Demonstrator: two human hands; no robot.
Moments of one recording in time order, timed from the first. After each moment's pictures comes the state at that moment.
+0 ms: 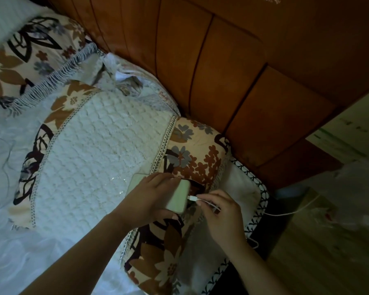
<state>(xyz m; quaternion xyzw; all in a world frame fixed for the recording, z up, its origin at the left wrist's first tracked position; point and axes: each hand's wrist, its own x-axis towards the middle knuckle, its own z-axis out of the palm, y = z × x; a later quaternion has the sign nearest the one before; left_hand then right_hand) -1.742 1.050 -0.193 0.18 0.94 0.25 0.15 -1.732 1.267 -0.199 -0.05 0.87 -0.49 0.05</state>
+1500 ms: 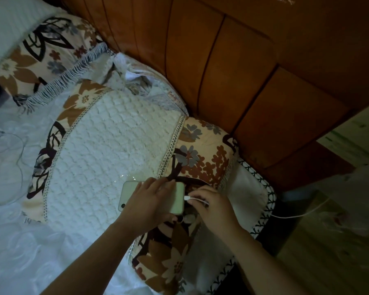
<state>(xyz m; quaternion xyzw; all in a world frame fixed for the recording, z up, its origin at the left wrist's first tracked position) -1.717 1.043 -0.196 0.10 0.97 0.17 0.13 -1.751 1.244 -0.208 -0.14 0.87 -0.45 0.17</state>
